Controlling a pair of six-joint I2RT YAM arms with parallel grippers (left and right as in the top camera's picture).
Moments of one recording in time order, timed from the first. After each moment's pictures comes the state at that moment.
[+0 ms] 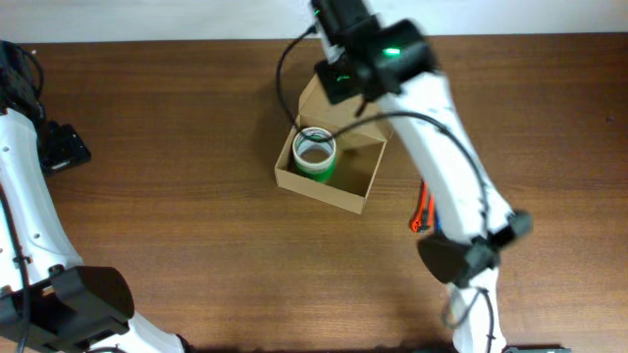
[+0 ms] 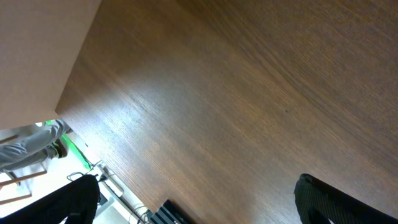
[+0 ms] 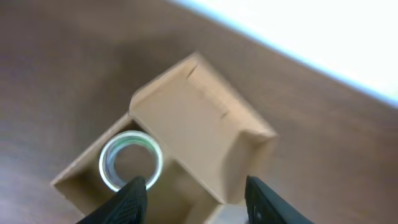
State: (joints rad) left arm 0.40 1.83 2.04 -1.61 -0.40 -0.20; right arm 0.52 2.18 2.67 -1.45 0.23 0.02
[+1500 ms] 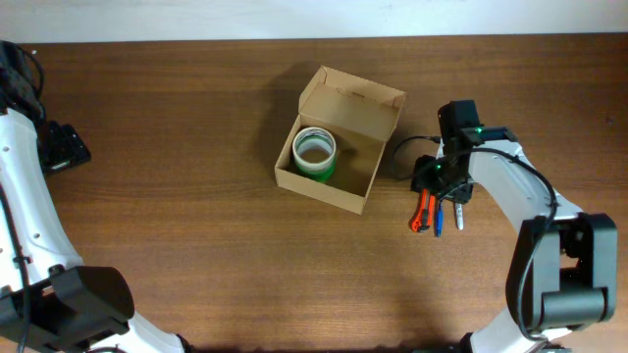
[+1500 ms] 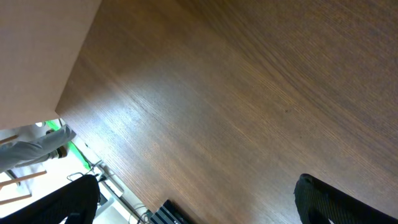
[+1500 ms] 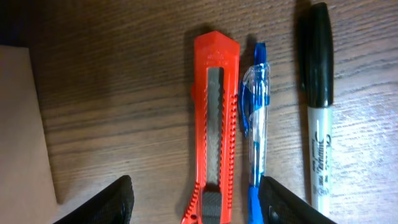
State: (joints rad) left arm 0.40 1.83 2.04 -1.61 -0.40 -0.20; right arm 0.06 1.80 1.20 -0.86 -0.07 0.34
